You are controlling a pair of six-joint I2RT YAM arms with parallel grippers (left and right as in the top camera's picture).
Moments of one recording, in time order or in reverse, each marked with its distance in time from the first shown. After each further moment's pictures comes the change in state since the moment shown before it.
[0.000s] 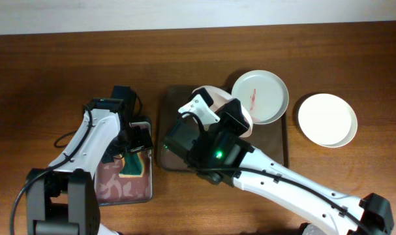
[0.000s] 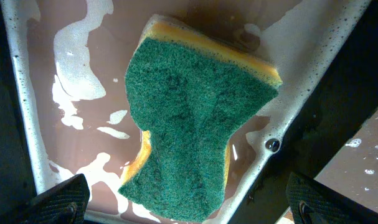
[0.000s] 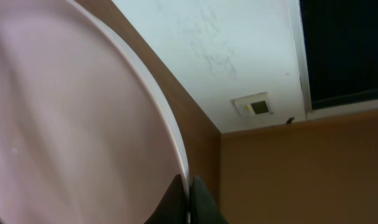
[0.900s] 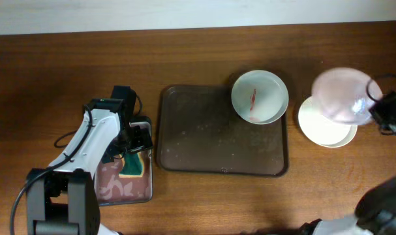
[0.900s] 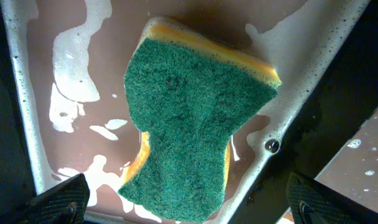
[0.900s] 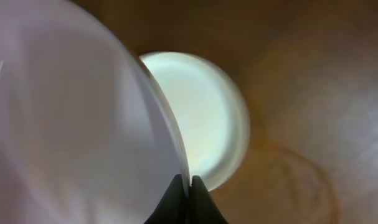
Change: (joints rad) left arm 0.000 0.000 -0.001 0.003 0.001 0.000; right arm -1.656 0.132 0.052 -0.003 -1.408 0.253
